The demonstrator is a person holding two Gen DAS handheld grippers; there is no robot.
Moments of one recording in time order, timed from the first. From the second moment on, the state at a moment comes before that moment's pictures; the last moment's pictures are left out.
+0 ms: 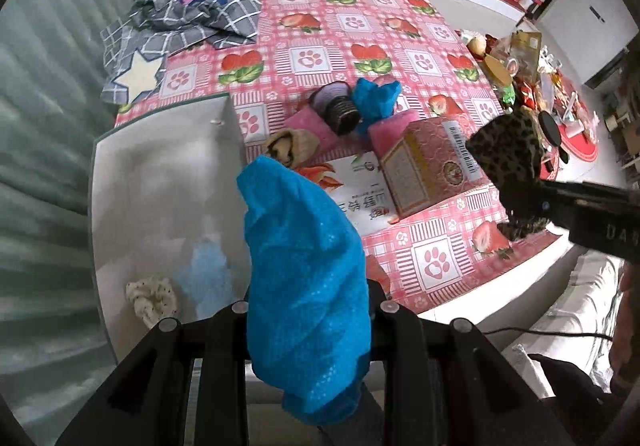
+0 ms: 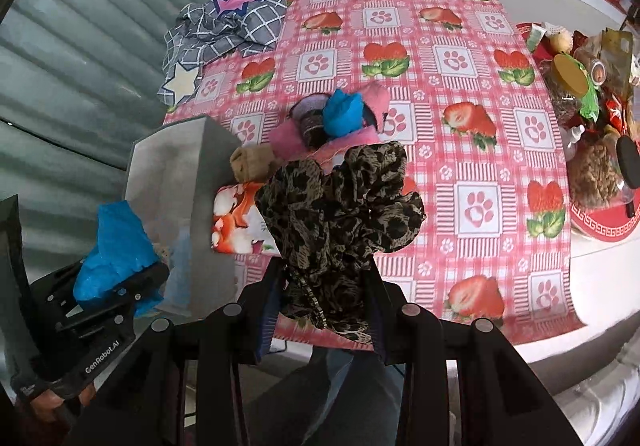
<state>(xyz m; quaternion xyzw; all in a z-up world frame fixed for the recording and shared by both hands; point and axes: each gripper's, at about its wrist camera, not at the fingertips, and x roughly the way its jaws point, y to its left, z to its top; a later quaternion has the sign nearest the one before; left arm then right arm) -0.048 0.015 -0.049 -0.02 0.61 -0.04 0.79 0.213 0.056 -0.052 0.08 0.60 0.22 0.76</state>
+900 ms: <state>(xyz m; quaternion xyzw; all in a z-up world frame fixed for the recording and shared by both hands) -0.095 0.126 -0.035 -0.13 0.58 0.08 0.80 0.203 0.193 -0.027 -0.04 0.59 0.34 0.73</state>
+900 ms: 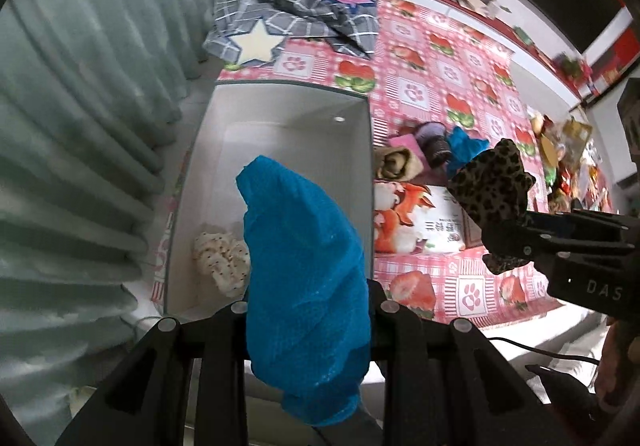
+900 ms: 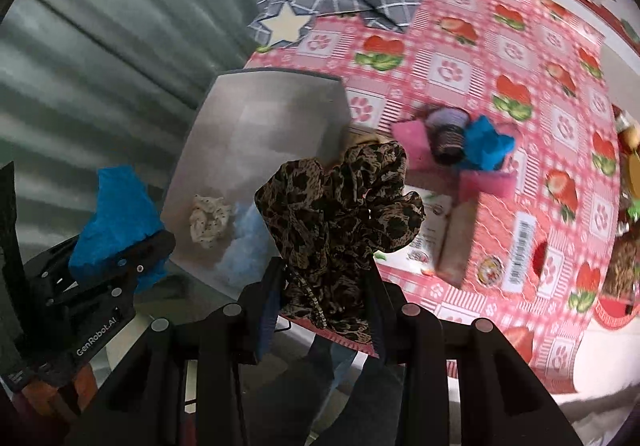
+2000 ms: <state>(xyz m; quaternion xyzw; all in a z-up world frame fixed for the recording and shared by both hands) -0.099 0.173 -0.047 -0.18 0.58 0.13 0.78 0.214 0.265 -0.019 -0.10 0.59 0.39 0.70</state>
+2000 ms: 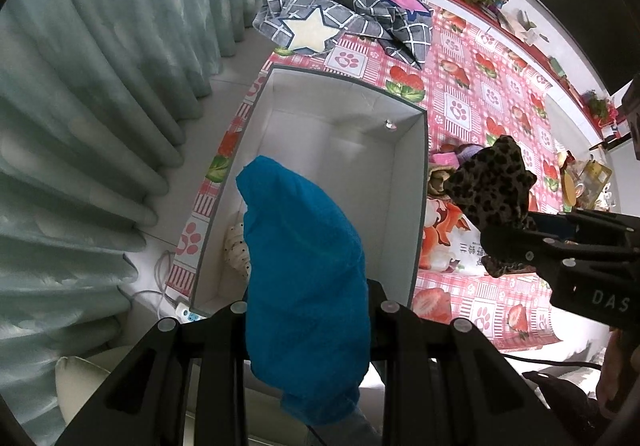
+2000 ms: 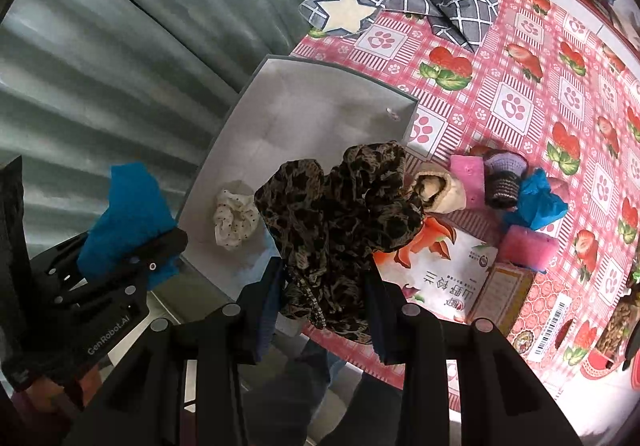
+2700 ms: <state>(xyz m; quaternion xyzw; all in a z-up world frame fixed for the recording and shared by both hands) -0.059 0.183 -0.061 -0.17 0.60 0.13 0.77 0.243 0.287 -0.031 -0.09 0.60 0.39 0.69</state>
